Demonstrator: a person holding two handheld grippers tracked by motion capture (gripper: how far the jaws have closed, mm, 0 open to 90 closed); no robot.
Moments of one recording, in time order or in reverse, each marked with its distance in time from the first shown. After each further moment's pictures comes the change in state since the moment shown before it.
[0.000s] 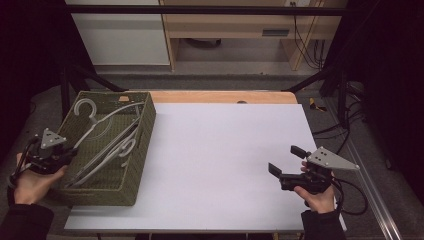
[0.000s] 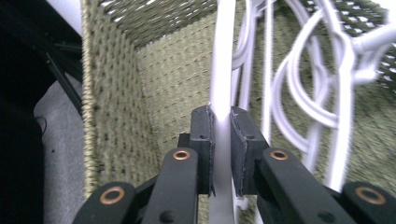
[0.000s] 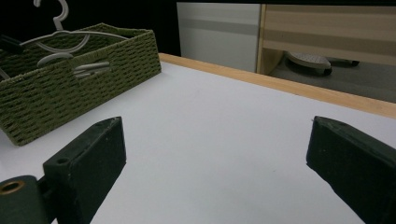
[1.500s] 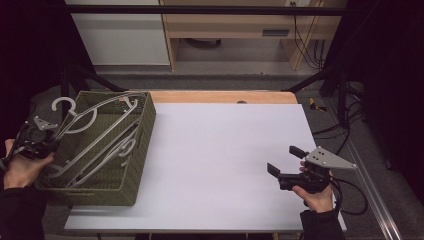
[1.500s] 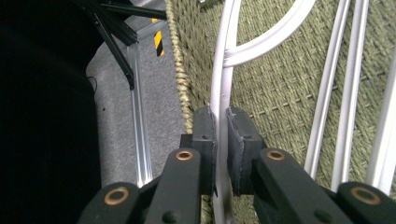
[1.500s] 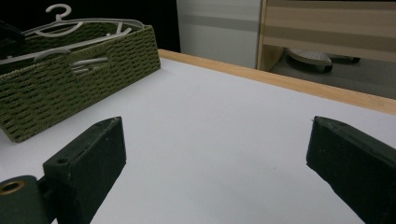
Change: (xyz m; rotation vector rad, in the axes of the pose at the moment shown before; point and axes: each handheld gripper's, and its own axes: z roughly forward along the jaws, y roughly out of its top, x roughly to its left) left arm 0.051 0.009 0.027 0.196 0.179 -0.026; right arm 0.000 -0.002 0.004 0.017 0.002 0.003
